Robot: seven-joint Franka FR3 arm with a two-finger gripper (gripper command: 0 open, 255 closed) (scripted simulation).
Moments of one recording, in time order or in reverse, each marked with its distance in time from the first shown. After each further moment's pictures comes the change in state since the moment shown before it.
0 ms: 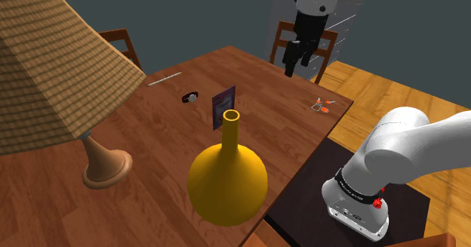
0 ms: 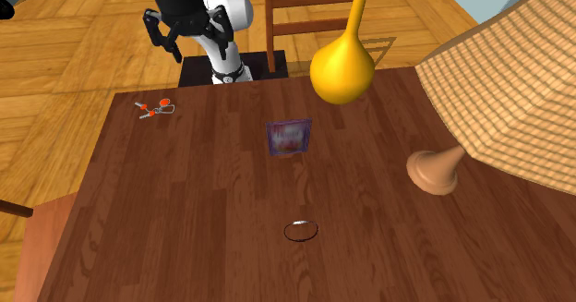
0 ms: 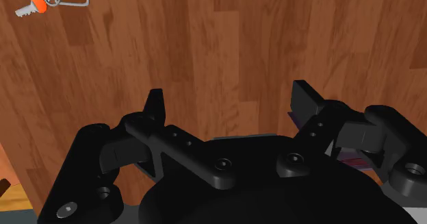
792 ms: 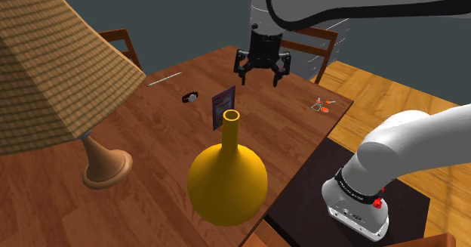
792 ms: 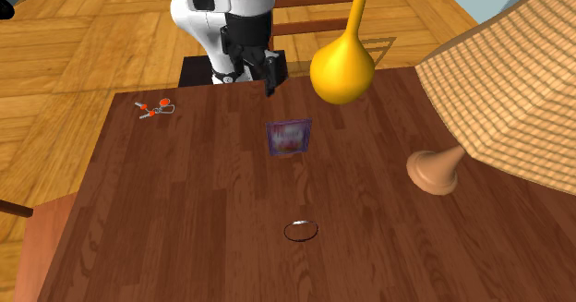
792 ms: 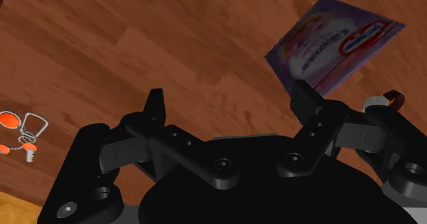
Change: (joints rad) arm -0.202 0.151 0.405 0.068 0.176 0.157 0.939
